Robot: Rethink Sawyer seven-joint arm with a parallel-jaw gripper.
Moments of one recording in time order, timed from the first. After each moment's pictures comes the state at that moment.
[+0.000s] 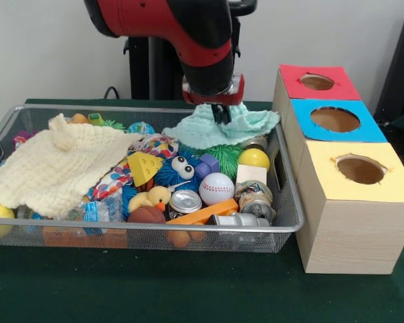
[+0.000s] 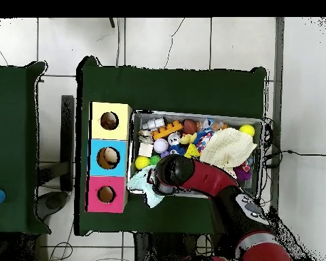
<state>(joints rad) -0.43 -0.51 0.15 1.84 -0.03 0.65 1.71</state>
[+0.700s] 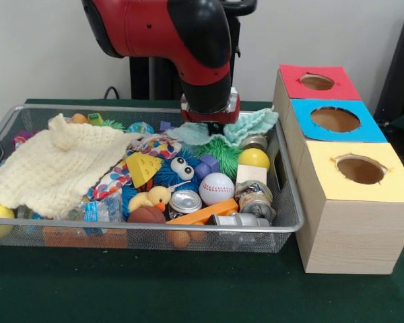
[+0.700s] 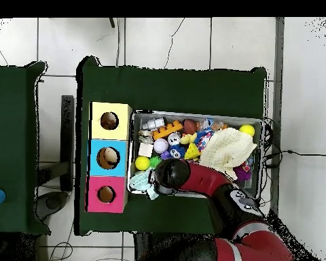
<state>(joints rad) -0.43 -0.44 0.15 1.82 -0.10 0.54 1.71</state>
